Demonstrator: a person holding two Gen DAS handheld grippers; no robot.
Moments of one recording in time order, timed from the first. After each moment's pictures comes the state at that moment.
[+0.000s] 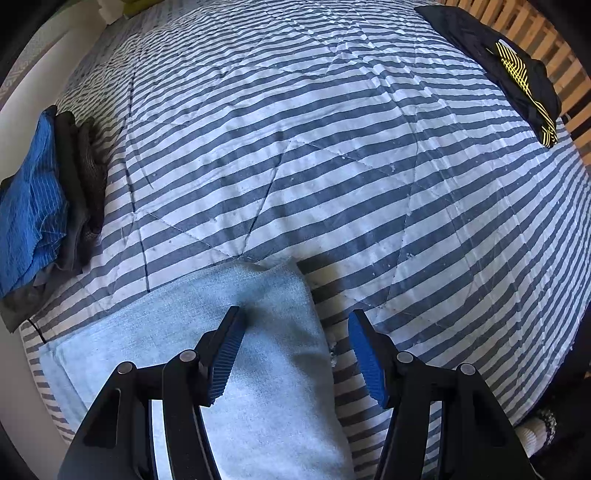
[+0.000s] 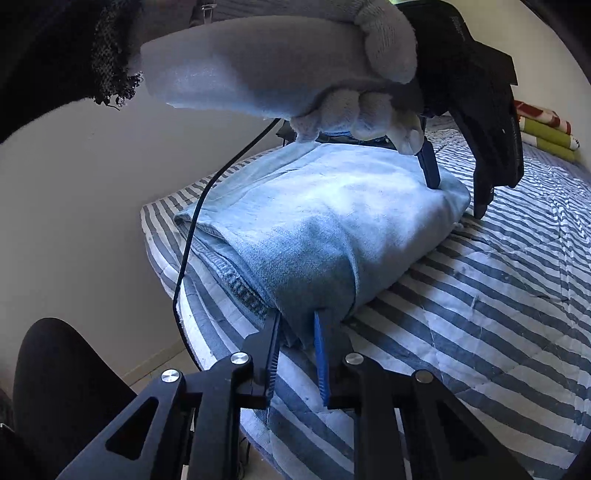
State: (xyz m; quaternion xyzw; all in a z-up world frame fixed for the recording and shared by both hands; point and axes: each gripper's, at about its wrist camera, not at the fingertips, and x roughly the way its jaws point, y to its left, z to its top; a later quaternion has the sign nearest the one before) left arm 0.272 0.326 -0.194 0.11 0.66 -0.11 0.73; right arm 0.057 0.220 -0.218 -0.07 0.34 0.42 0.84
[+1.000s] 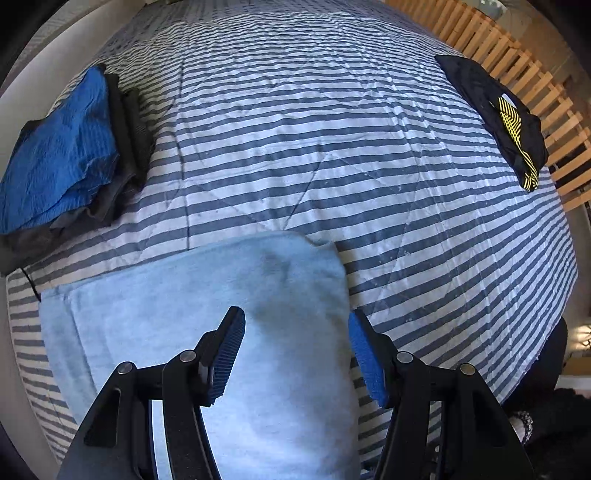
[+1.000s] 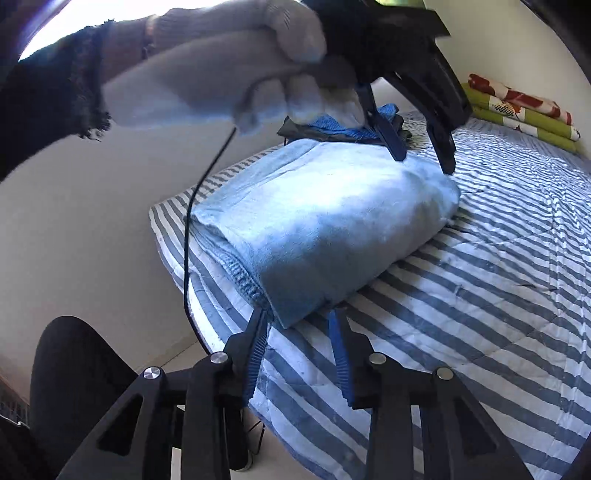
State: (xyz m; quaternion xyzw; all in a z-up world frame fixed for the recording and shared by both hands) left arm 0.248 0.385 -0.162 0.02 0.65 -0.10 0.75; right arm 0.056 0.217 -0.214 -0.06 0.37 0.44 0.82
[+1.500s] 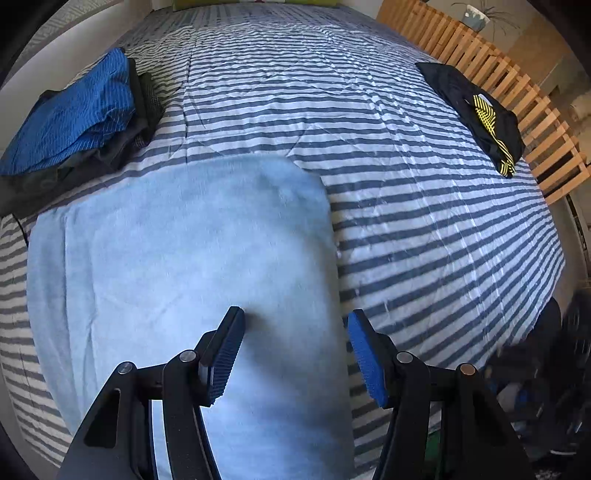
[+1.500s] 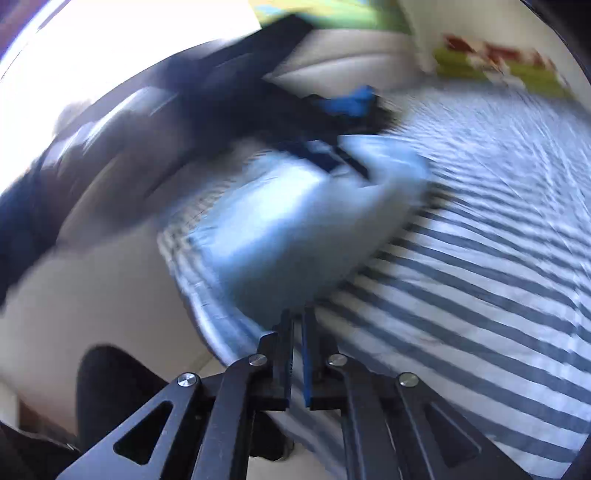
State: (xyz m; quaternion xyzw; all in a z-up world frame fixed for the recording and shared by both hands) left arm 0.150 0.393 -0.159 -0.01 0.61 -0.12 0.79; right arm 0.114 0.143 -0.191 0.07 0.45 0.40 0.80
